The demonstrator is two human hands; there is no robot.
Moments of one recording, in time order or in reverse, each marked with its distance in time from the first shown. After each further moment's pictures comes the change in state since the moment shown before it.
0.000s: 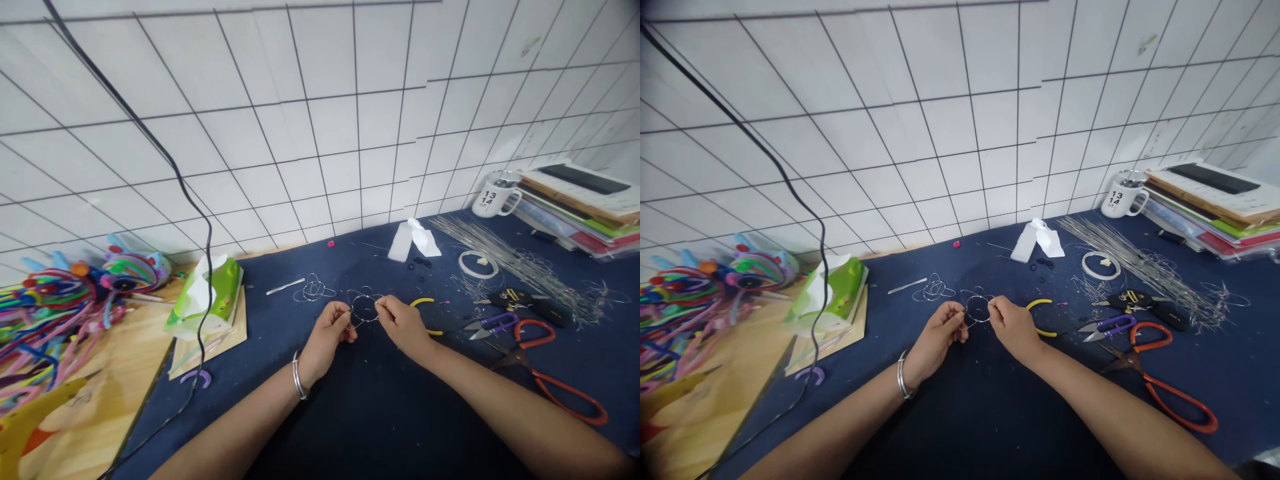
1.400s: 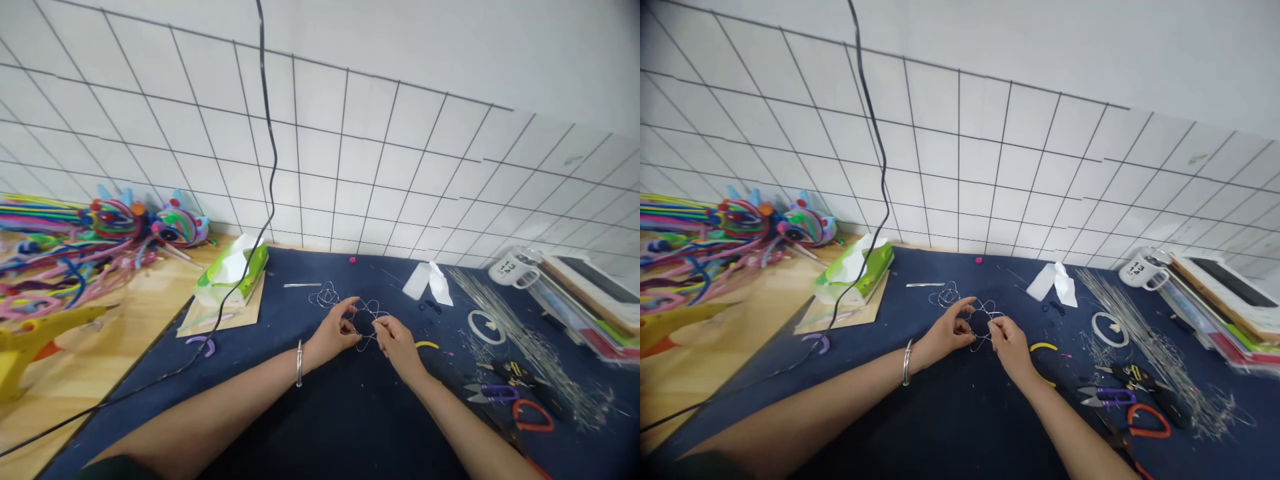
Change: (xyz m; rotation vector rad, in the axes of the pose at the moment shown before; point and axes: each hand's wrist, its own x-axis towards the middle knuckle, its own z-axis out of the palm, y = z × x) left_hand 0.020 0.002 -0.026 0.263 0.044 0.318; right_hand 0.027 -0.010 0.016 0.406 -0.152 0.148
